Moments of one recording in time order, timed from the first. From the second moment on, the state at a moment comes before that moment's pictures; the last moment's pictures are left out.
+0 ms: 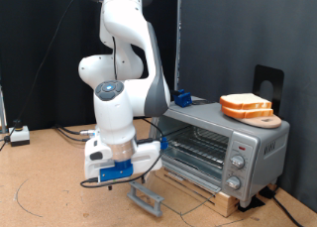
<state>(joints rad) 0.10 0.25 -0.34 -2.38 0.30 2.43 0.56</state>
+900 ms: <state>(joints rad) 0.01 0.19 -0.35 -2.36 0.46 2.28 0.21</state>
